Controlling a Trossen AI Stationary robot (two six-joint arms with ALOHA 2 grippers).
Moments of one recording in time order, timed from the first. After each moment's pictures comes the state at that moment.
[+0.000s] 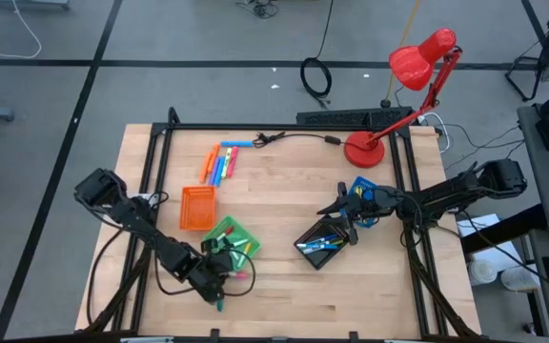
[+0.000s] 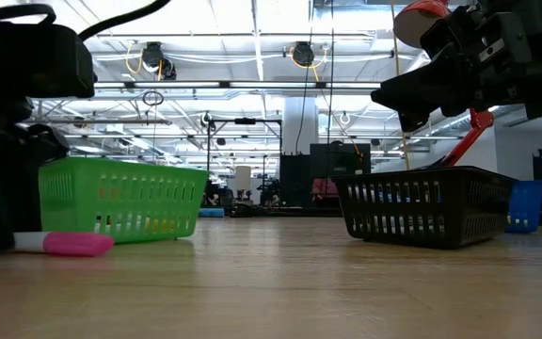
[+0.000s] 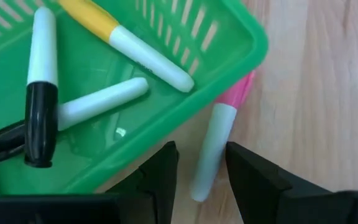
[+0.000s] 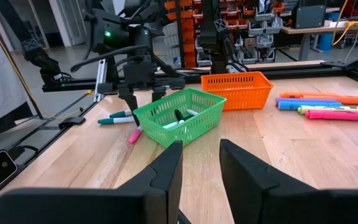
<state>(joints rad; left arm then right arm) -0.68 1.69 0.80 -0.30 -0.31 -0.85 0.05 1.19 0.18 0.94 -0.10 0.11</state>
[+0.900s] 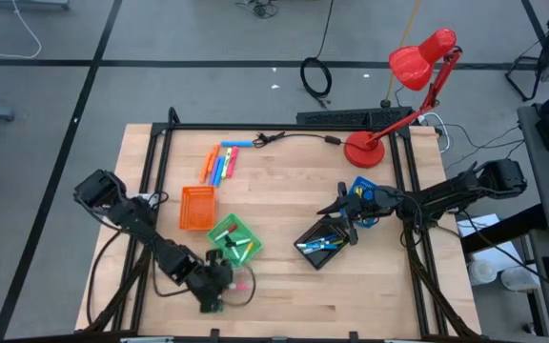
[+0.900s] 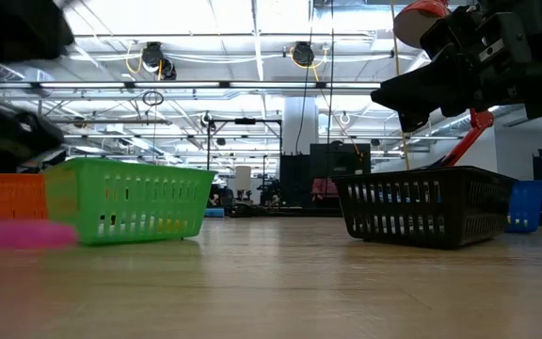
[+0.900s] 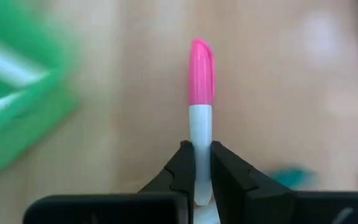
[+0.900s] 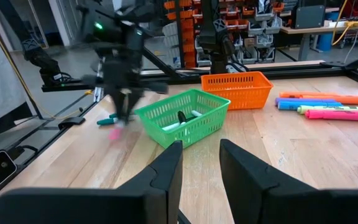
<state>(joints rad) -0.72 1.69 0.82 -0.15 -0.18 -0.69 0.05 1.19 0.18 0.94 -0.10 0.11</state>
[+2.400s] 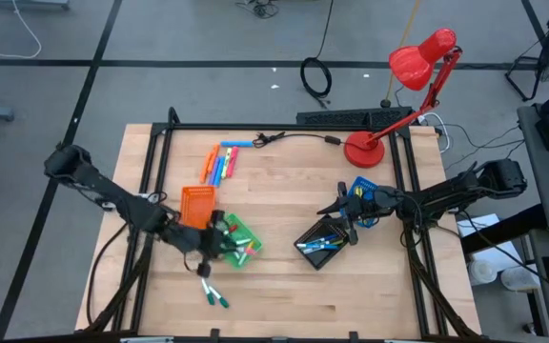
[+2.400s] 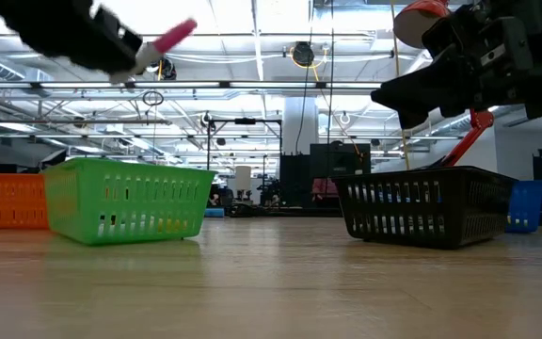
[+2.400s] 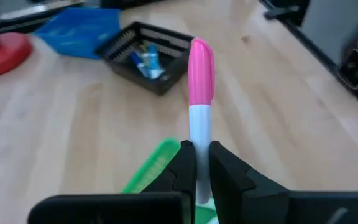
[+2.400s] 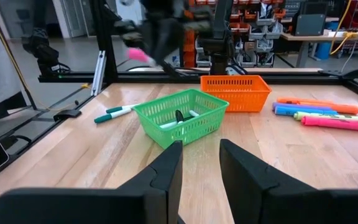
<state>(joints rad) -0.50 1.18 0.59 0.03 -0.30 -0.06 0.05 1.19 0.18 0.94 -0.10 0.05</state>
